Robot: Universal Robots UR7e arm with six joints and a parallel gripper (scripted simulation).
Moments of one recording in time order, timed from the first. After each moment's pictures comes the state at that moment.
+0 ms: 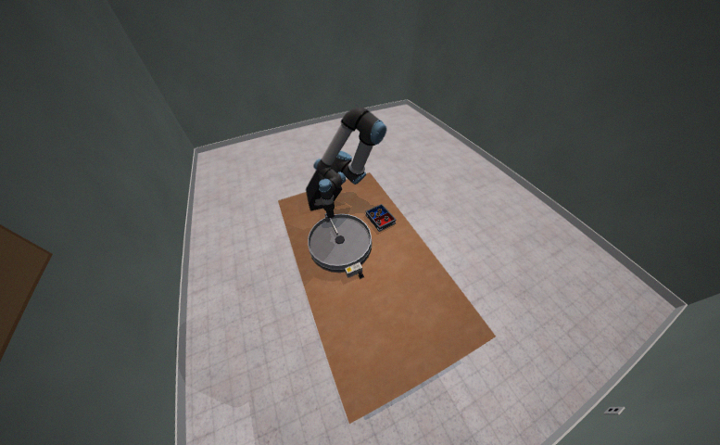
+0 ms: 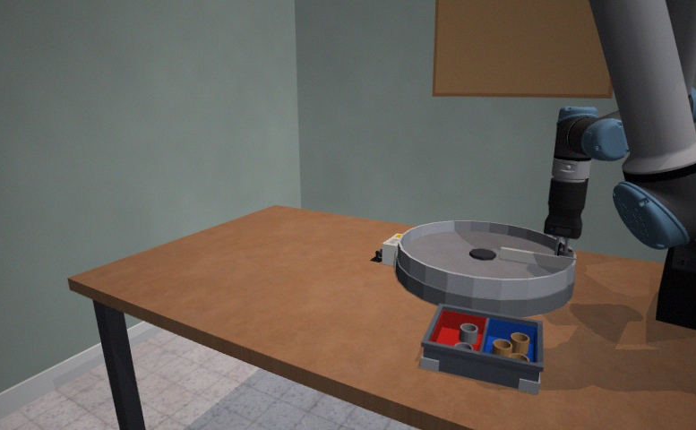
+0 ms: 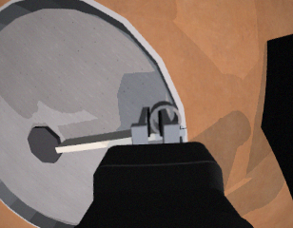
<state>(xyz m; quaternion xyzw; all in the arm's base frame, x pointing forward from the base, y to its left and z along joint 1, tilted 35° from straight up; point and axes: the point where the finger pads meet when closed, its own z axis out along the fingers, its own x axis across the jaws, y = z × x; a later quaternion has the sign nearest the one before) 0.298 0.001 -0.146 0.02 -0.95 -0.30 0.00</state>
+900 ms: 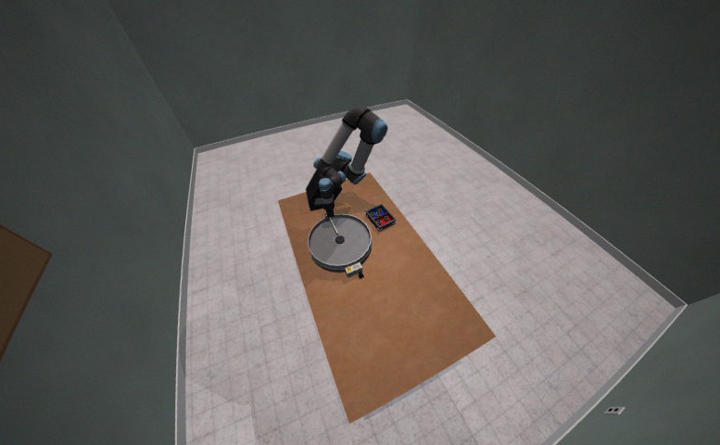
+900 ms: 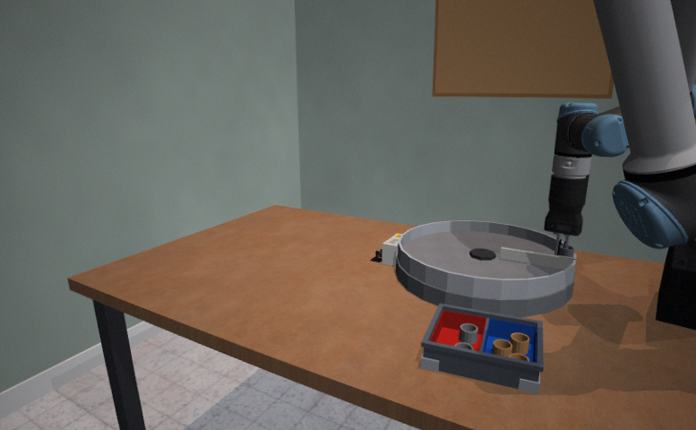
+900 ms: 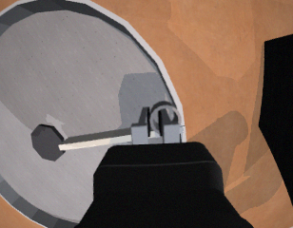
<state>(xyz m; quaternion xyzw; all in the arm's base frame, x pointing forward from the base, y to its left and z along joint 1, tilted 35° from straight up) 0.298 -0.004 -0.139 0.02 -0.95 -0.30 0.00</state>
